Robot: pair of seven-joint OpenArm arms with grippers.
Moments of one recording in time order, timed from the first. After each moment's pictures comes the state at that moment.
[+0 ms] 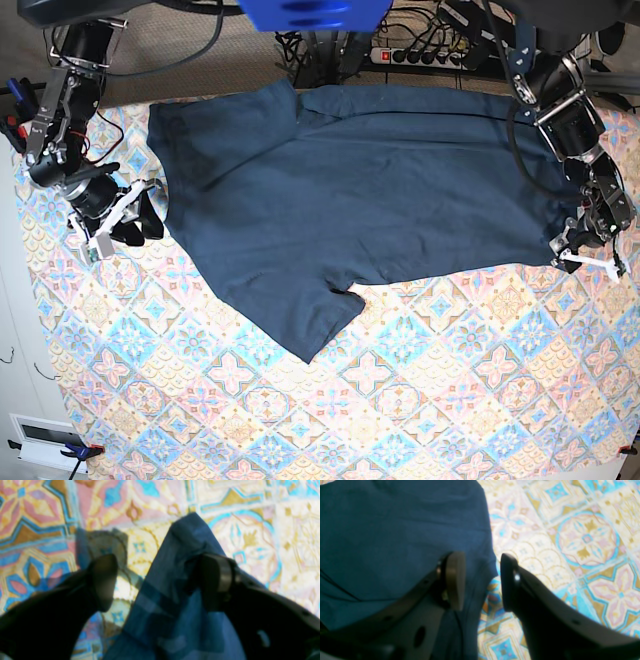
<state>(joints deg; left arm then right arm) -18.8 -22.5 -33.3 51.8 -12.6 -5.0 42.5 -8.1 22.1 22.8 98.6 41.0 36.4 -55.4</state>
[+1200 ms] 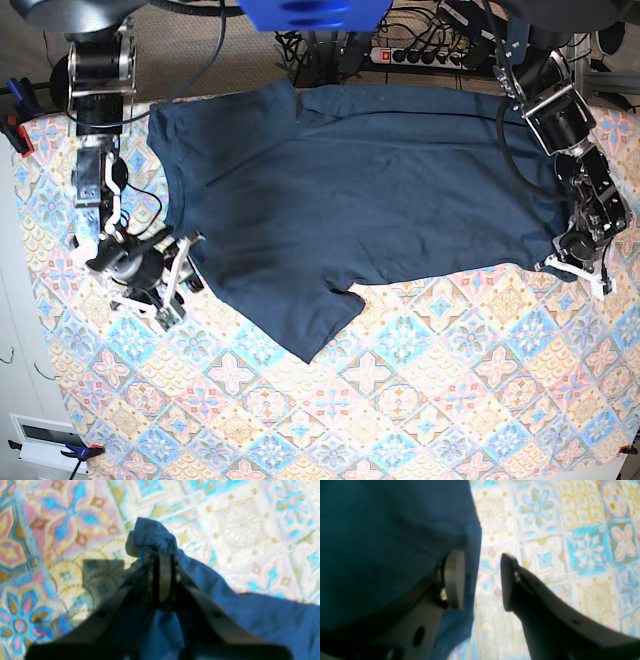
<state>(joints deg) -15.9 -19.4 -33.2 63.6 -13.1 -15.3 45.8 14.5 22.4 -2.4 84.3 17.6 36.6 -49.3</state>
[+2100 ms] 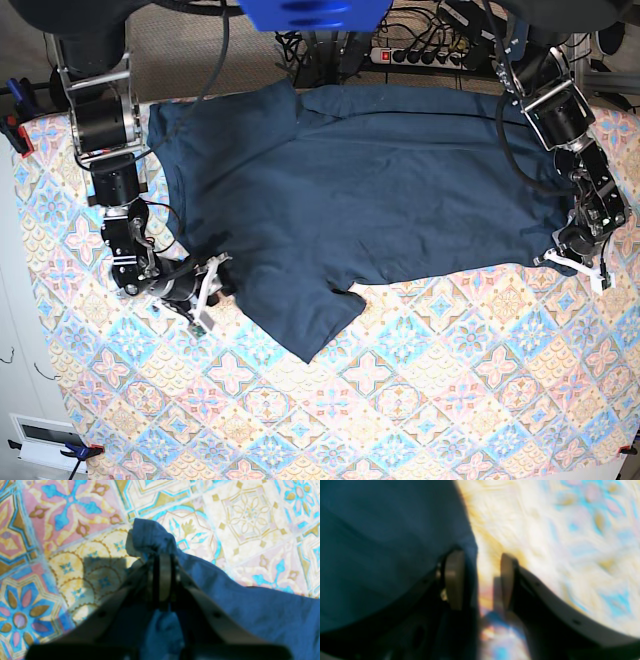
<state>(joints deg) -14.9 -19.3 -33.2 64.0 -13.1 -15.3 45.8 31.7 18.8 -18.0 41.7 17.2 40.1 -27.7</state>
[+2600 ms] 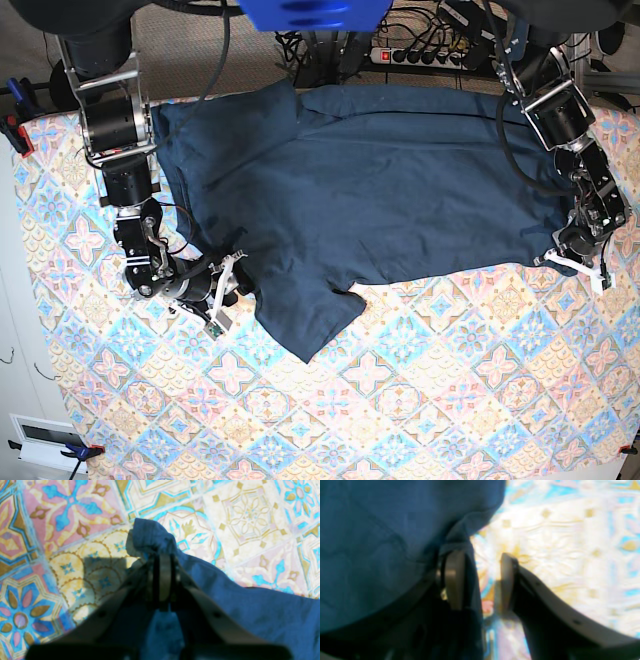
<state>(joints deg) -14.9 -19.3 -33.2 64.0 -13.1 -15.3 45.8 30.9 16.8 -17.7 45.9 16.5 40.8 -28.4</state>
